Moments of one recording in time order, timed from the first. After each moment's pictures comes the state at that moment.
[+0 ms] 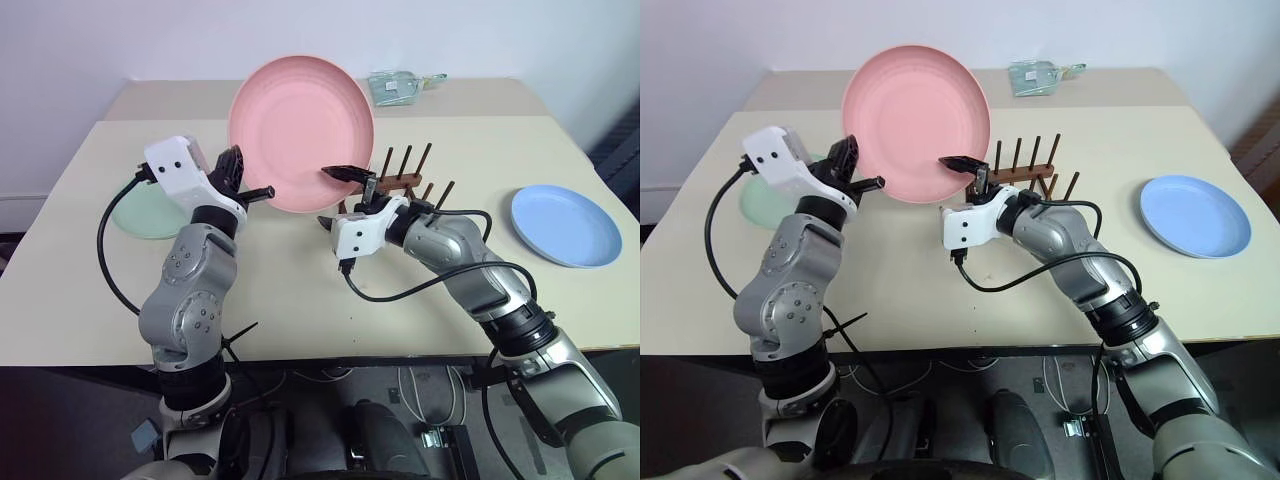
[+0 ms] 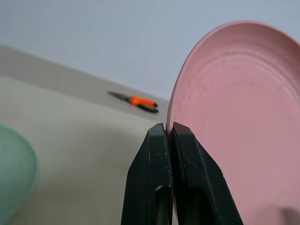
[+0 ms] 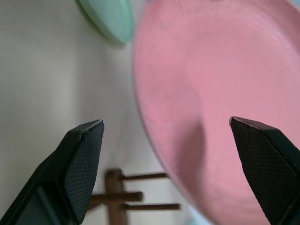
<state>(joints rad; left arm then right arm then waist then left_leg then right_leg) -0.47 -0.04 0.21 -0.52 -0.43 0.72 0.16 -0.68 -0.53 0.41 0.02 -0.55 -0.19 0.46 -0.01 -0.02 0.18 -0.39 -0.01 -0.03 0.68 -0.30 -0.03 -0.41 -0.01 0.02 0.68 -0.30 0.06</state>
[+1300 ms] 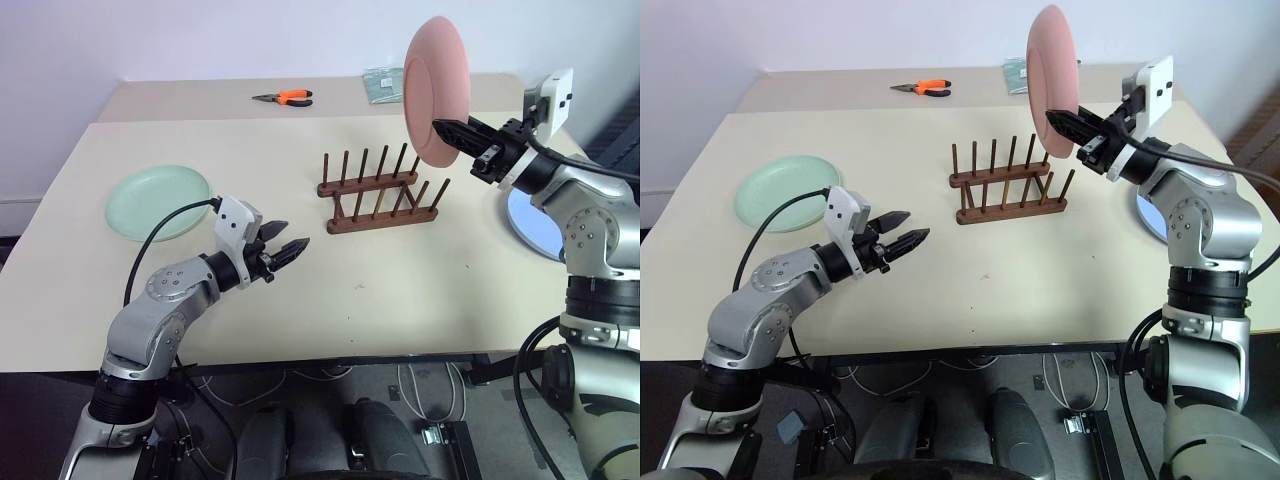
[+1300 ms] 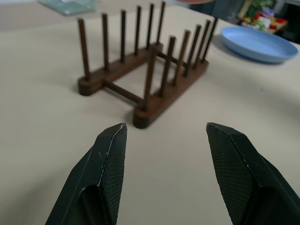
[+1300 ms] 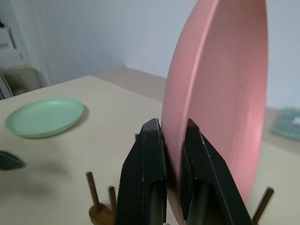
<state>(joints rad) -0.30 0.47 -0.05 -0.36 -0.51 0.64 -0.56 -0.79 -0.64 -0.23 0.20 0.52 0.56 0.86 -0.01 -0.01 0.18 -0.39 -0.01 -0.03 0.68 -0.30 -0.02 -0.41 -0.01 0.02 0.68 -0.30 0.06</state>
